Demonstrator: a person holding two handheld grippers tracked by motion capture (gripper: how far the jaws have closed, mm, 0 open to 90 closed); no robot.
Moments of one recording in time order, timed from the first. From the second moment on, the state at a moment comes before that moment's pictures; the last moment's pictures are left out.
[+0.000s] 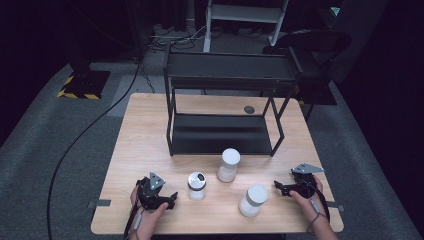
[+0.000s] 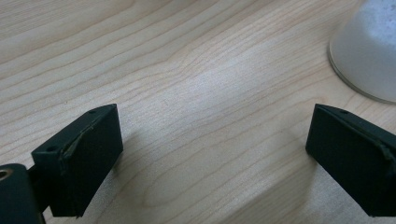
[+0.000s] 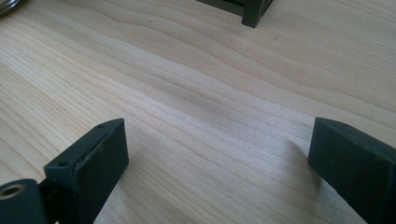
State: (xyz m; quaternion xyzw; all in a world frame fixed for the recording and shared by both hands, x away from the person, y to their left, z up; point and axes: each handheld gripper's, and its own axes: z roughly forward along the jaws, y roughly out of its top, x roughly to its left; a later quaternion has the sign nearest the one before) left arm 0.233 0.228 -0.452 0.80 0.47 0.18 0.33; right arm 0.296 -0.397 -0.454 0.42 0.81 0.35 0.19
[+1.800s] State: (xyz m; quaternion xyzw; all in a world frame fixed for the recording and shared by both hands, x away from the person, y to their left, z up) left arm 0.176 0.240 -0.441 0.72 0.40 0.27 0.49; right arm 0.296 -0.397 -0.454 0.42 0.81 0.35 0.19
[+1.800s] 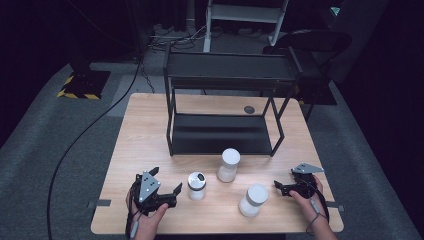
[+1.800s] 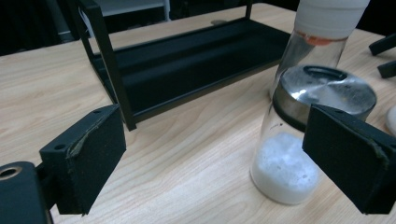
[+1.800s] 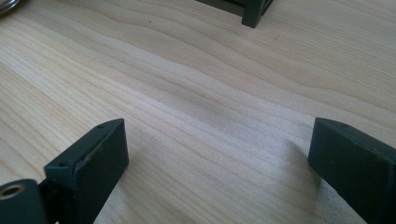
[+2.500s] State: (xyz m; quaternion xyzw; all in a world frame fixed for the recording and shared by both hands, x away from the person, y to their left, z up) left arm 0.180 0.224 -0.425 0.72 0.39 0.24 0.52; right arm 0.296 -0.397 -0.454 0.42 0.81 0.35 0.19
